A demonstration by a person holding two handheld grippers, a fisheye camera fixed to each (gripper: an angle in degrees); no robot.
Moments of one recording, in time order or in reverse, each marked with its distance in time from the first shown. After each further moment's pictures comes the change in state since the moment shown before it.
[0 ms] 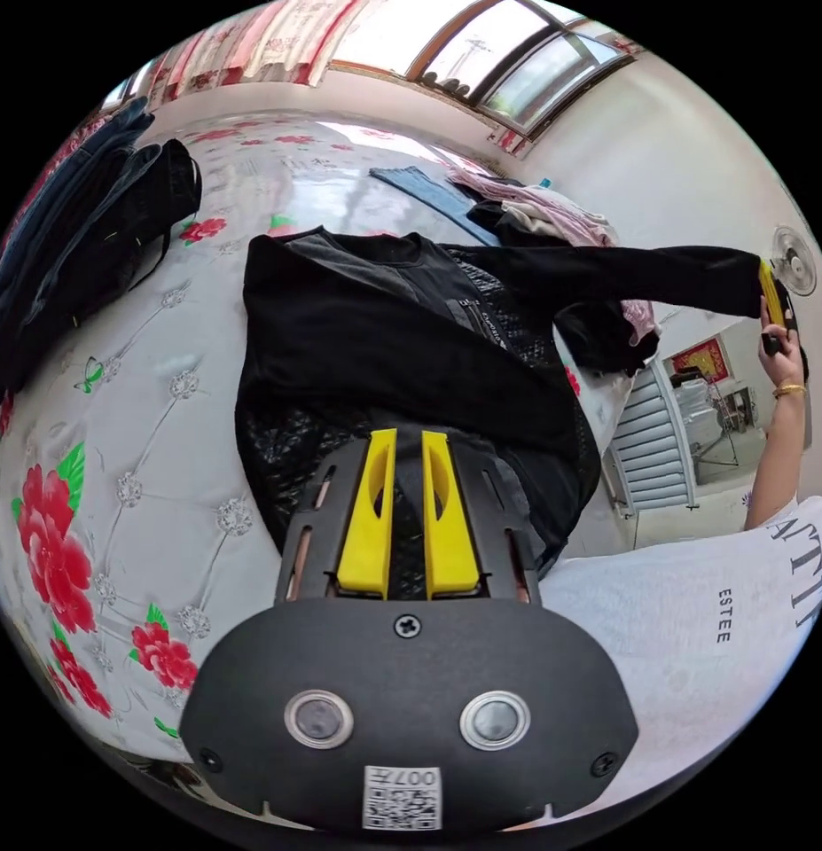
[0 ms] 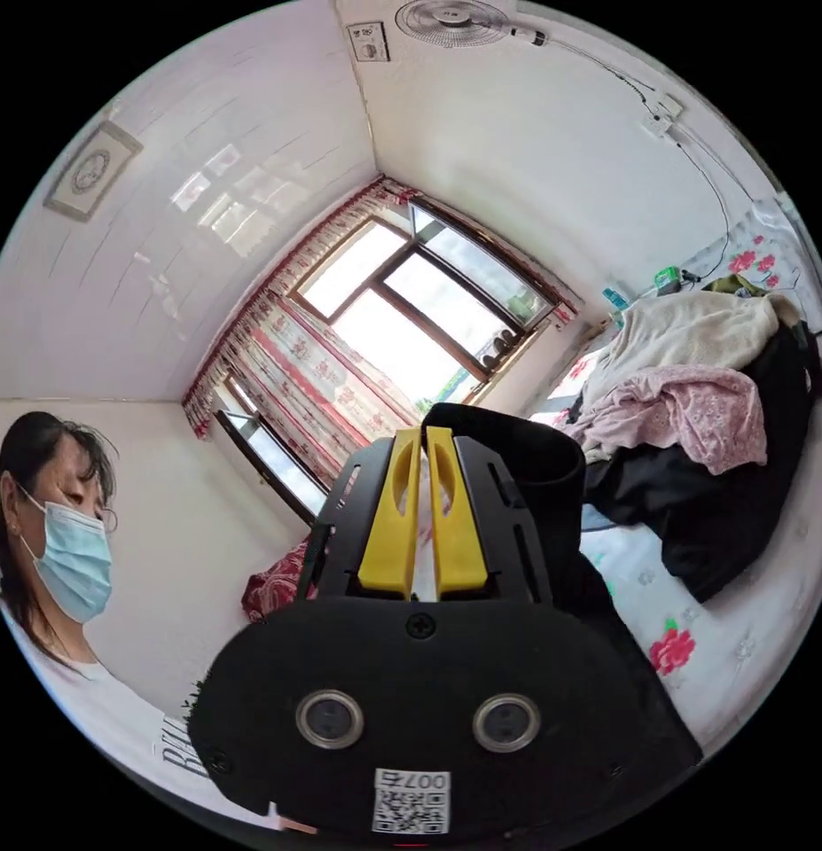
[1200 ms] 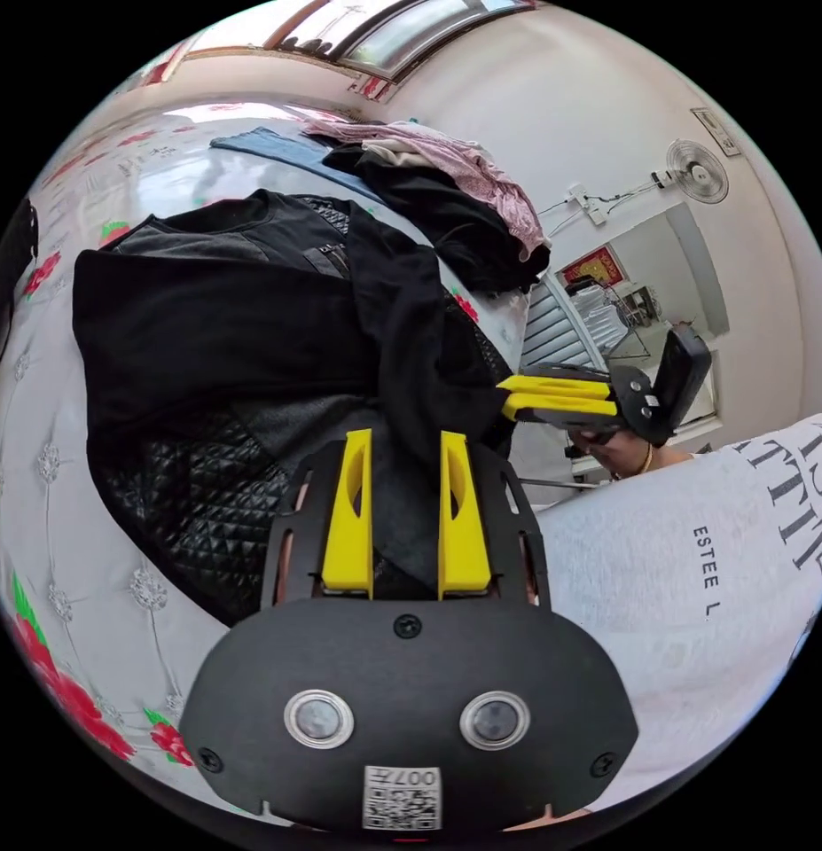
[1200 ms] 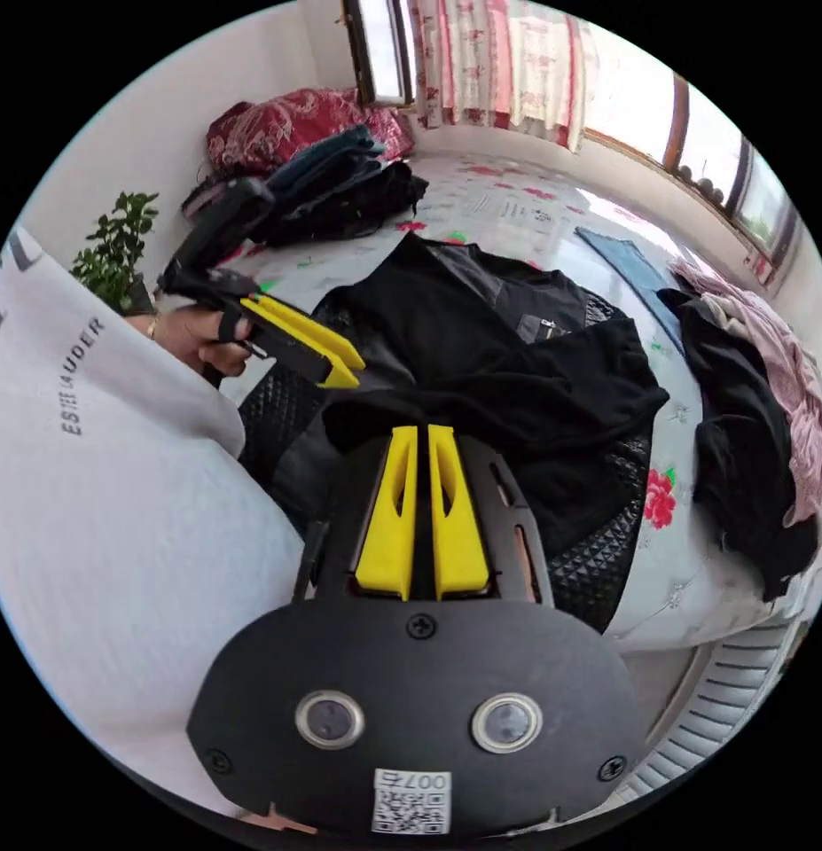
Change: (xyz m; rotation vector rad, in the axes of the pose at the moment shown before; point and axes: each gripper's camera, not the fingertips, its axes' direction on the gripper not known) left arm -0.051 0.044 -0.015 -0.150 0.294 0.294; right arm 0.085 0.321 0.064 -1.217 0.235 -0.731
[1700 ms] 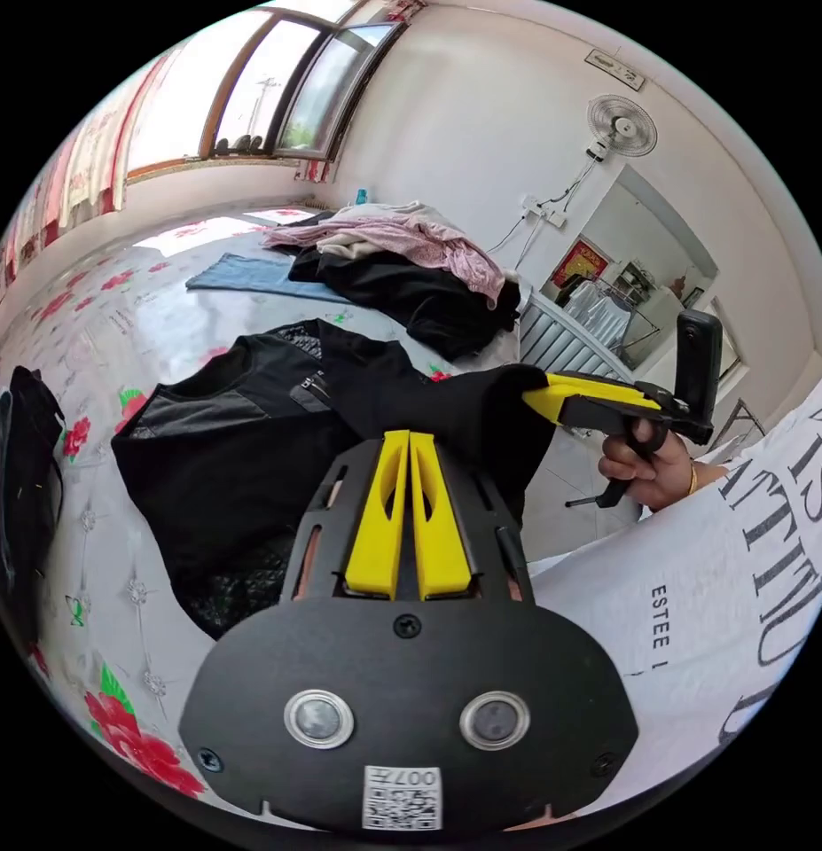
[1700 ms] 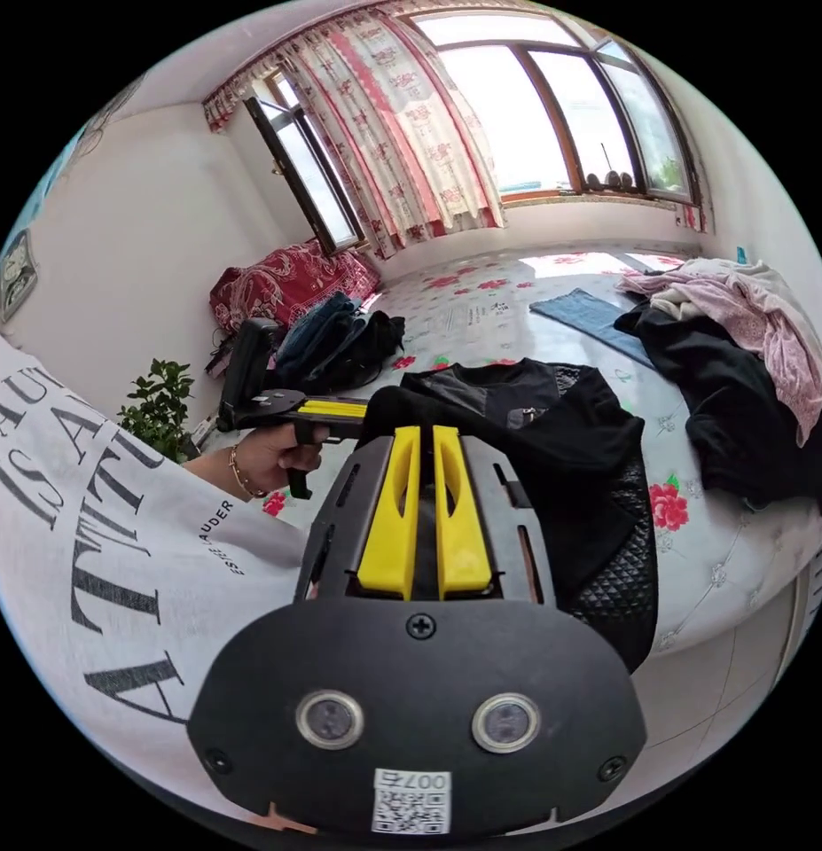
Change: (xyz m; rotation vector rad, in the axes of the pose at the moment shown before) left arm 0.087 -0.041 -0.045 0.207 -0.166 0.239; right arm 0.052 -0.017 -0.103 0.392 -0.139 0.246
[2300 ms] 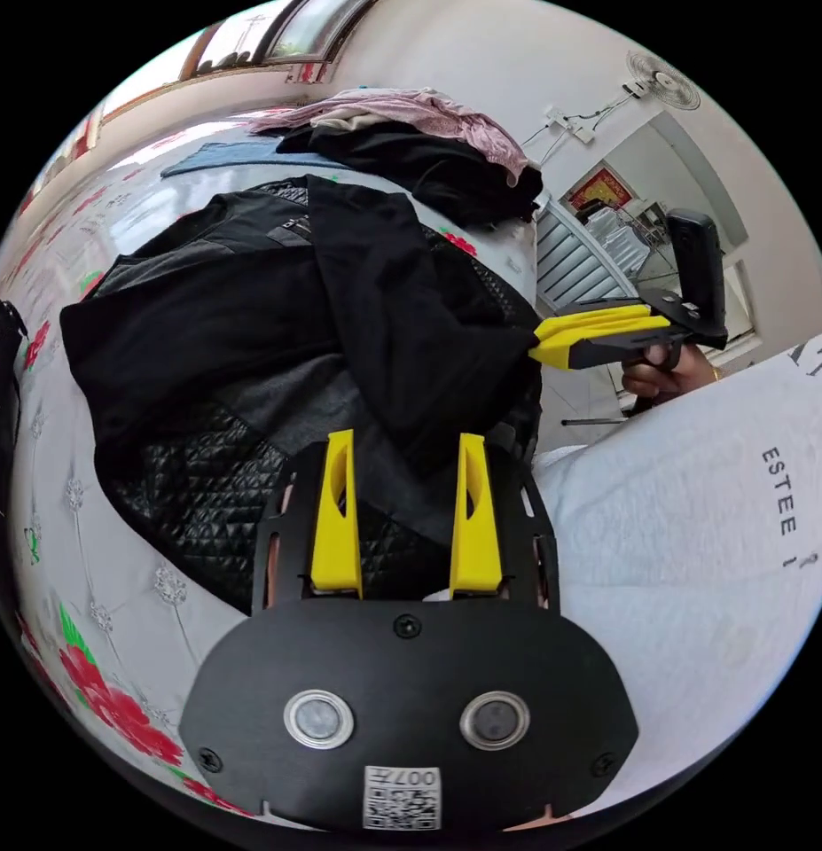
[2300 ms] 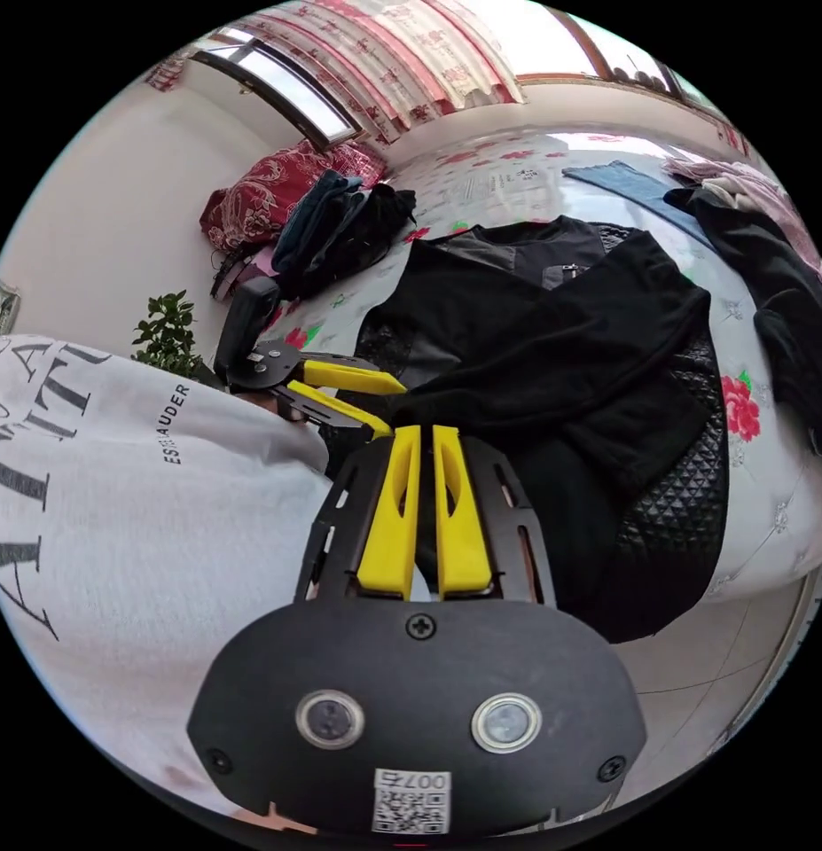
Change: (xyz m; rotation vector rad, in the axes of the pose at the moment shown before) left arm 0.010 0.052 0.111 -0.355 0.035 -0.034; right arm 0.044 -0.027 0.066 -0.382 -0.137 0.059
